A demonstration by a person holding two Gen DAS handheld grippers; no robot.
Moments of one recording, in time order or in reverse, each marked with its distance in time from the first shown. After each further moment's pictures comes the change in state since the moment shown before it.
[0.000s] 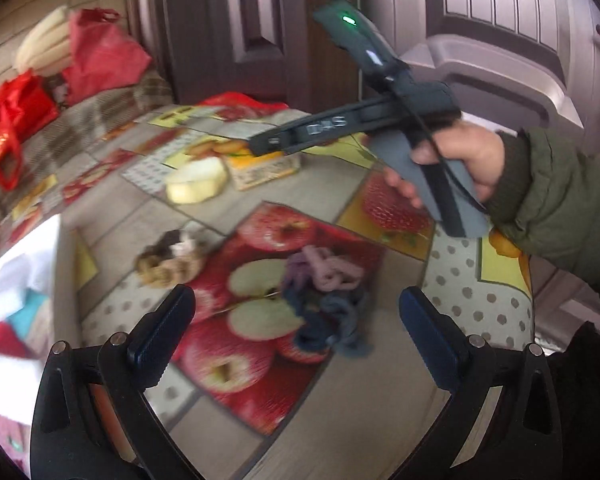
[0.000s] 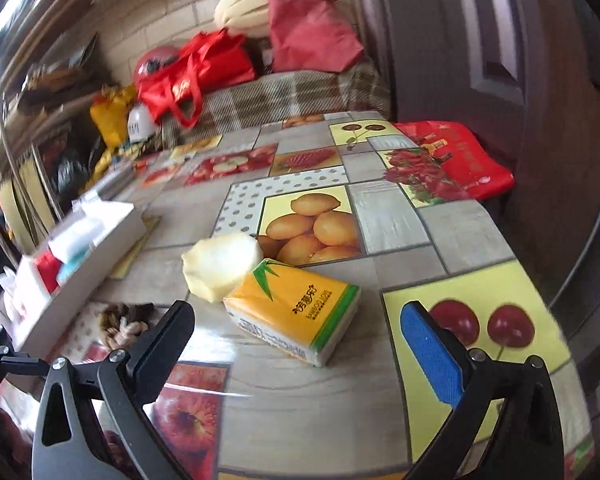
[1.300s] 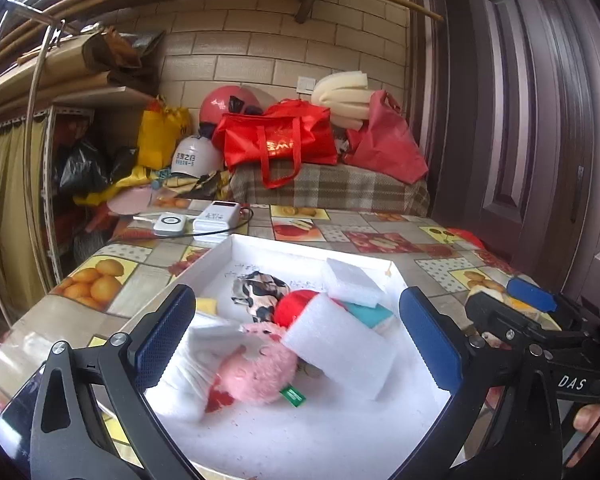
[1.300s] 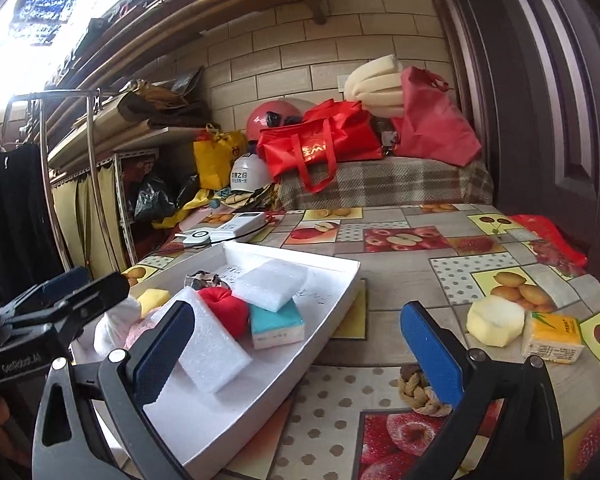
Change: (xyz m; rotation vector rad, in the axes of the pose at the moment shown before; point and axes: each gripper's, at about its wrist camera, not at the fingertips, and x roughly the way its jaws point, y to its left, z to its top) left arm -0.162 0.152 -0.113 -0.547 -0.451 0.669; right arm -0.021 0.223 -0.018 -0.113 -0.334 0.155
